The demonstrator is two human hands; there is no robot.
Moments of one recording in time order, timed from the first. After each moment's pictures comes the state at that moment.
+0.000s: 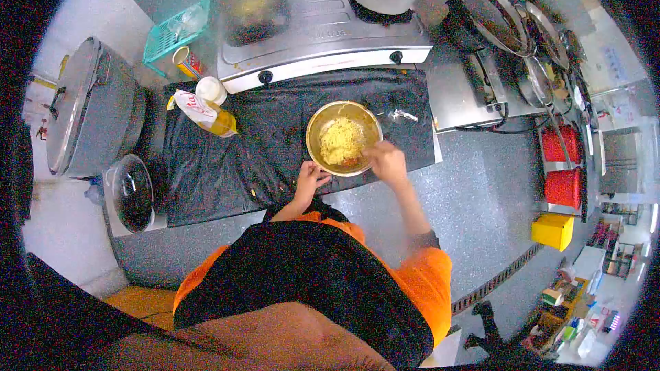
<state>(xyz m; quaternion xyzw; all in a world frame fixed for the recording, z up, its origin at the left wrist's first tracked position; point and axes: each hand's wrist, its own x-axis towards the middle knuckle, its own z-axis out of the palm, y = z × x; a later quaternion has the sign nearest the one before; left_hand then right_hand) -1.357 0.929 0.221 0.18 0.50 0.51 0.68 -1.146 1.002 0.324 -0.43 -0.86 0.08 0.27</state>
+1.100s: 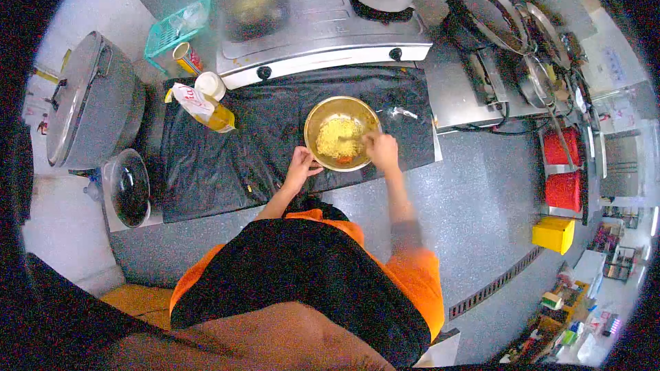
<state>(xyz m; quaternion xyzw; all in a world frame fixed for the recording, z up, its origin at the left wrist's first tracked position) -1.377 0.950 0.217 0.27 0.50 0.48 0.66 -1.149 1.023 0.278 -0.62 -0.75 0.13 0.19</state>
